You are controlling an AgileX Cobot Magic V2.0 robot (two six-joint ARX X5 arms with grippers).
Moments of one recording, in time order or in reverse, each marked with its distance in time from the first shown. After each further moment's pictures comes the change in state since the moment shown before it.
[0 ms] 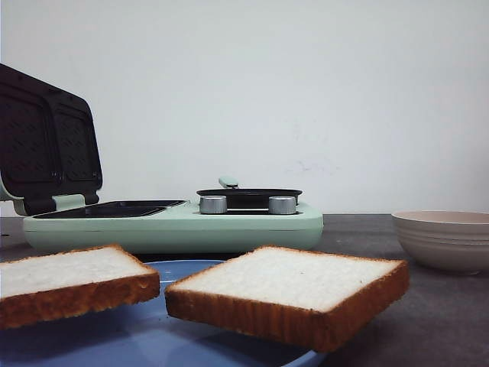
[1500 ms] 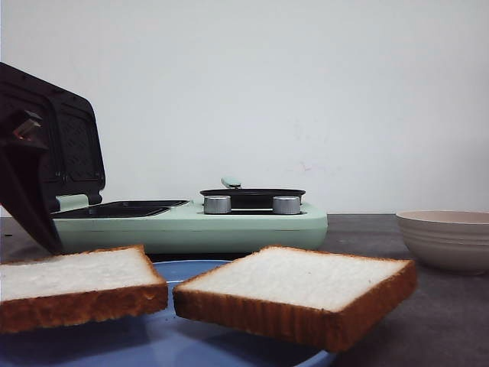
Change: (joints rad) left arm 0.060 0.820 0.020 -0.130 0.634 0.012; right arm 0.180 0.005 0.000 -0.034 0.000 0.018
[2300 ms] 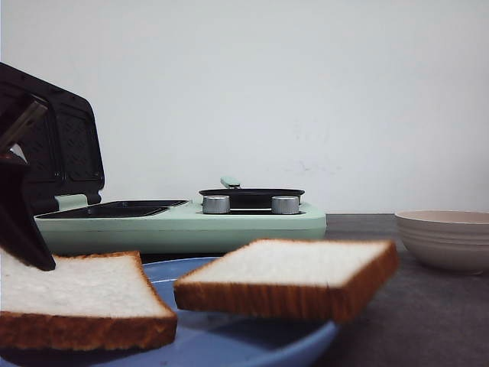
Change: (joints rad) left arm -0.011 0.009 -0.007 0.004 0.131 0.023; right arm 0.001 0.000 0.000 0.000 0.004 -0.017
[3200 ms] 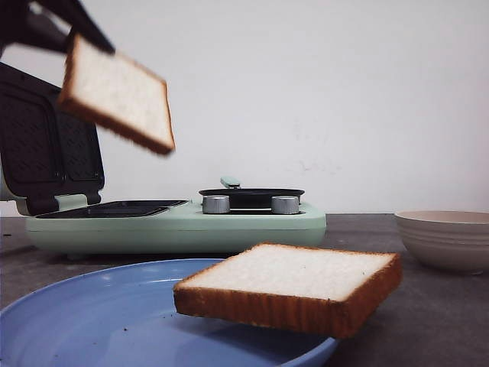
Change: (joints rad) left arm -0.003 -0.195 0.476 0.087 -0.134 -0.100; right arm 0.000 0.000 0.000 0.000 0.027 0.000
